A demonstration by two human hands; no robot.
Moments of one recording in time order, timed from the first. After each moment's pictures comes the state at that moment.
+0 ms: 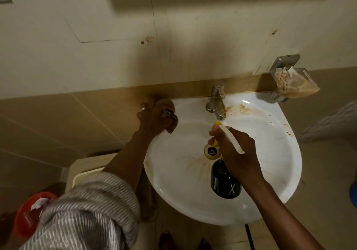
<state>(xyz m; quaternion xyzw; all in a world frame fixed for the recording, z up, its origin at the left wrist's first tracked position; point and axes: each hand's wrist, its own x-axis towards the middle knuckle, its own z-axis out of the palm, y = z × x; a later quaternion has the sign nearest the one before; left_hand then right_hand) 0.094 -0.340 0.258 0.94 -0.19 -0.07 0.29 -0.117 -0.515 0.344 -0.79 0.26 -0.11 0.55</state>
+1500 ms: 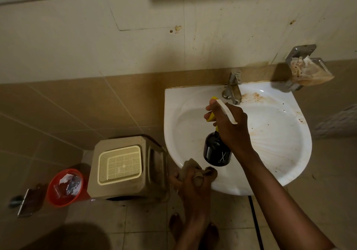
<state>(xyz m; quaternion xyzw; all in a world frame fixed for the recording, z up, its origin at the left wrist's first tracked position) -0.201 -0.327 0.256 0.80 0.11 -0.09 0.58 -0.102 -0.460 0.361 -0.78 0.21 -0.15 0.57</state>
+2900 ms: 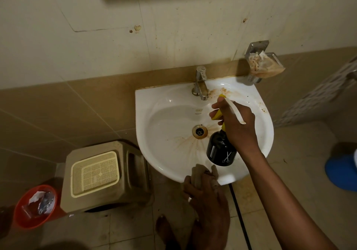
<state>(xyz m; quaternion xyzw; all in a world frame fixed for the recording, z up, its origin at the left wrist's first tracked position) -0.270 -0.402 0.237 0.93 0.00 -0.12 0.36 -0.158 -0.525 0.381 -0.76 0.29 -0.20 0.56</state>
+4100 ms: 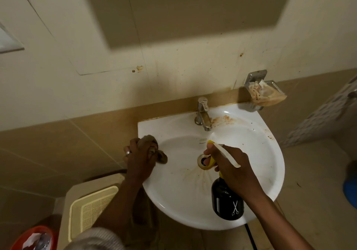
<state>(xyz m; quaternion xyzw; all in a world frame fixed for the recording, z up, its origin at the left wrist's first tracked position) 0.028 -0.289 0.225 0.96 -0.17 -0.02 0.24 -0.155 -0.508 0.372 -0.74 0.27 -0.09 0.61</state>
